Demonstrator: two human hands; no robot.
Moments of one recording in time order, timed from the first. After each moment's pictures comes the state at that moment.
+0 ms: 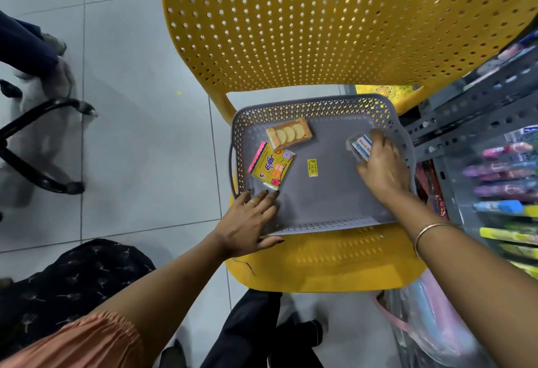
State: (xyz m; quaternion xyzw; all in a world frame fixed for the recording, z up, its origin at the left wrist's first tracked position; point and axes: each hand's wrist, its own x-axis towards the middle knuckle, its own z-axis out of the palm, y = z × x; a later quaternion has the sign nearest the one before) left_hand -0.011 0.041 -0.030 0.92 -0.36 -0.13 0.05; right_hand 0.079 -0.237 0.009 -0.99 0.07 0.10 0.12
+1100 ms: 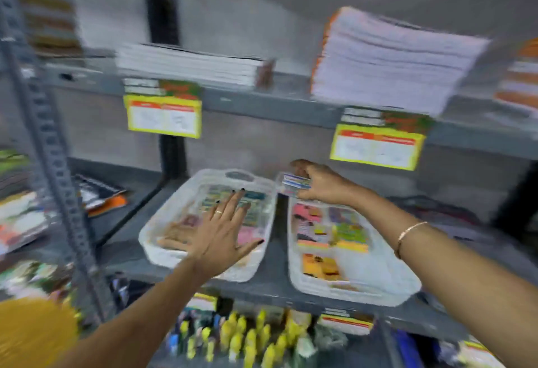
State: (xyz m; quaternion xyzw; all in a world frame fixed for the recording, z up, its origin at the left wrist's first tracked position) left_hand -0.071 -0.381 0.424 0.62 -0.74 0.14 0.22; right_hand -0.271 -0.481 0.548 -0.89 0.41 -0.14 0.12
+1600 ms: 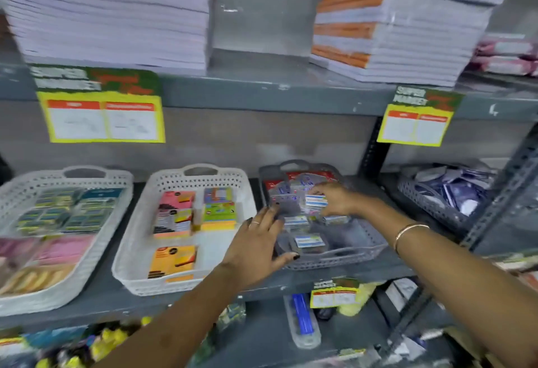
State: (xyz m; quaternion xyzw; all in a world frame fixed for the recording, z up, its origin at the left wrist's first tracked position) left_hand -0.405 -0.458 0.403 0.49 -0.86 0.07 0.14; right_hand -0.617 -0.537 0.480 -0.80 0.59 0.00 0.13
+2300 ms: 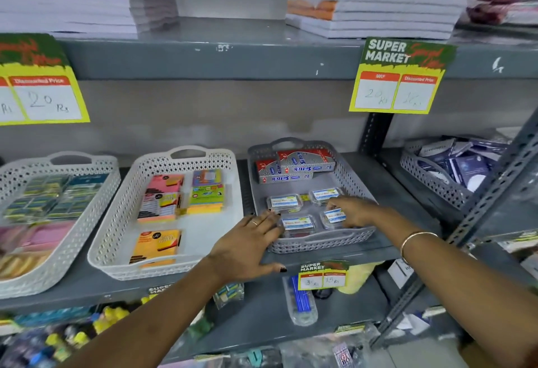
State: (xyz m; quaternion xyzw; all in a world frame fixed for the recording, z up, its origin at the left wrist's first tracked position) left_hand -0.421 -0.460 0.376 0.41 -0.91 0.04 0.03; right_hand -0.691 -0.534 0.413 -0.78 0.60 0.12 0.14
